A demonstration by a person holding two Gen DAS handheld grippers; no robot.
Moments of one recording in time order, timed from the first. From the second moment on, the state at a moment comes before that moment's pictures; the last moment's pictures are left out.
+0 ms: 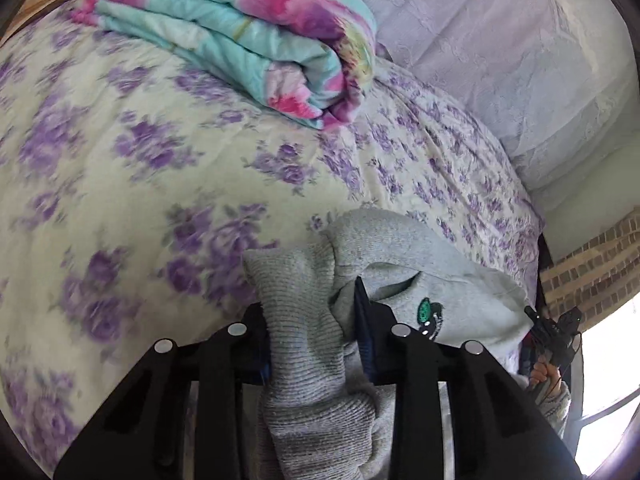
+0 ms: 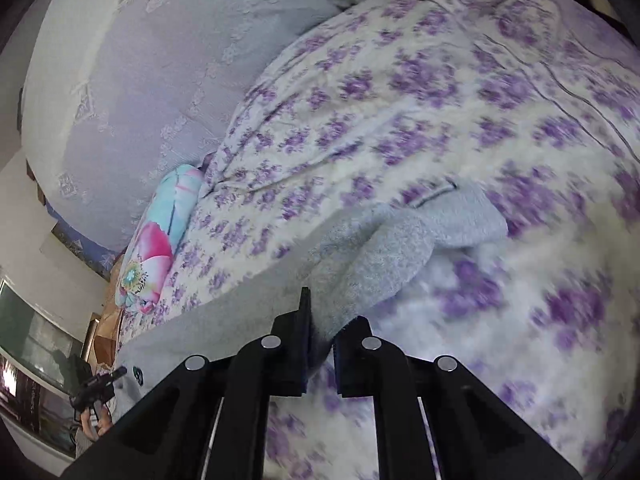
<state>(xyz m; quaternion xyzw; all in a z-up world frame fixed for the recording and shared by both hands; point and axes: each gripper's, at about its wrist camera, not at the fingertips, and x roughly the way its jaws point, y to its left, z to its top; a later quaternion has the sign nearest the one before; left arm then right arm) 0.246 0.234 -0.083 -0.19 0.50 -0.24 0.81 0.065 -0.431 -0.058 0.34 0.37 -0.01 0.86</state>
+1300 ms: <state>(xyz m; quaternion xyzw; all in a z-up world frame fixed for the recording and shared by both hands) 0.049 0.288 -0.090 -0.37 0.46 -0.20 0.78 -0.199 -0.426 -0.101 0.46 0.37 -0.04 0.81</state>
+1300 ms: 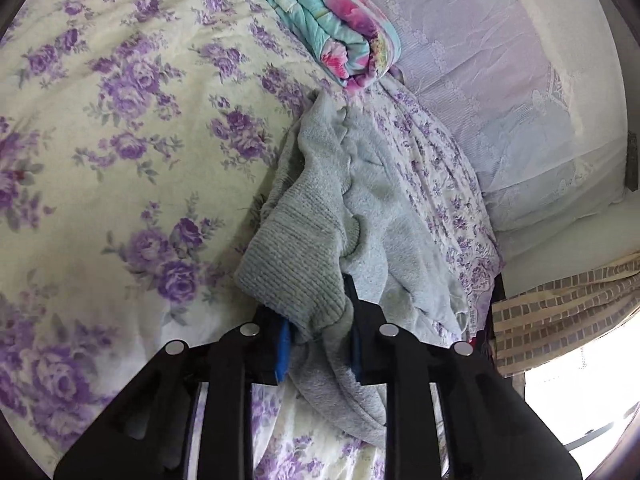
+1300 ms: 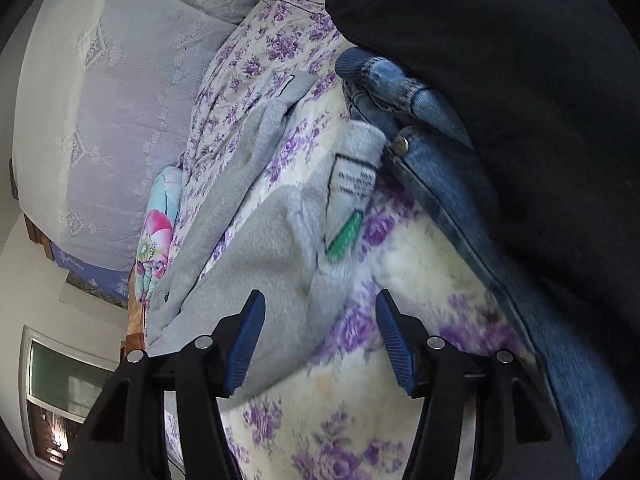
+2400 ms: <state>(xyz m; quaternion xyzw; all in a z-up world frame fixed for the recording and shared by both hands) 0.145 0.297 -0.065 -0.26 0.47 -0.20 0.82 -0.176 -0.405 -0.026 0.42 0.36 -0.02 0.84</state>
